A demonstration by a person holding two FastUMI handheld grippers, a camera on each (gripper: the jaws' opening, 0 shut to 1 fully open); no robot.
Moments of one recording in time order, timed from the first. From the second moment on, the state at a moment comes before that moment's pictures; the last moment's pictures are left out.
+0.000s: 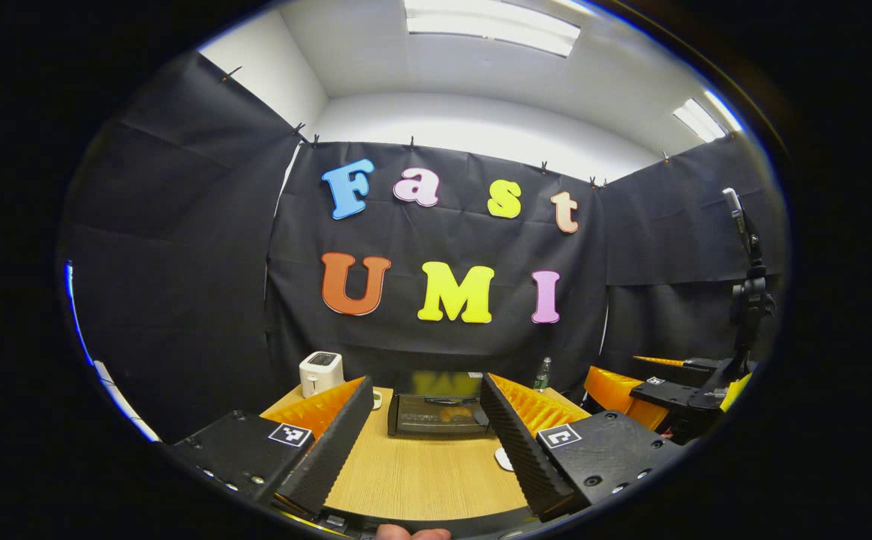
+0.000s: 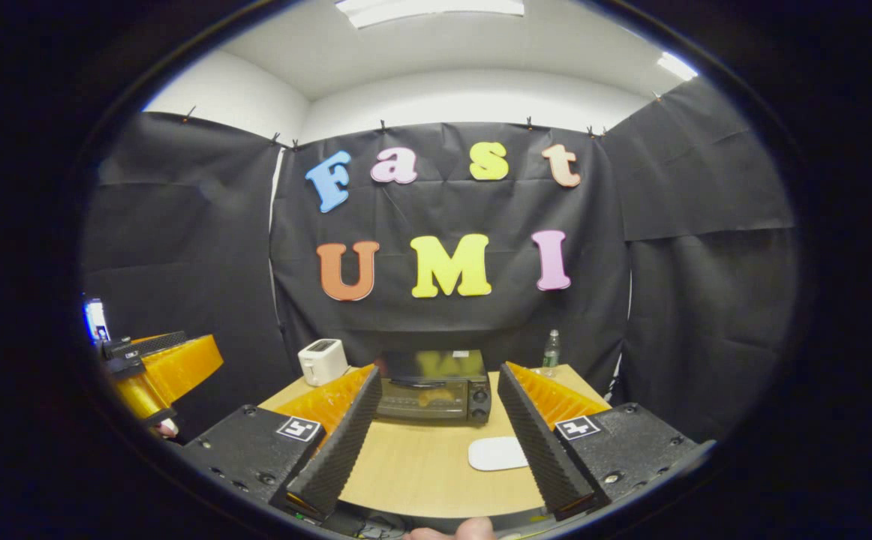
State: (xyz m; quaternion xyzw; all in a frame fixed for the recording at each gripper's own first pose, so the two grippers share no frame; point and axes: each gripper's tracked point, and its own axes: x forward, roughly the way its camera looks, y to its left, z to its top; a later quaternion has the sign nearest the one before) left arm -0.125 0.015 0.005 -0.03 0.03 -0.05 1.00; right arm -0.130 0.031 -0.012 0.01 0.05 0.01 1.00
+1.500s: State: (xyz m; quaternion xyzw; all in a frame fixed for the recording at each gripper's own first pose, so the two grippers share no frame) left arm -0.125 0.017 -0.005 -0.01 0.03 -0.06 1.00; right arm -0.130 0.038 -0.013 0.03 0.04 0.01 1.00
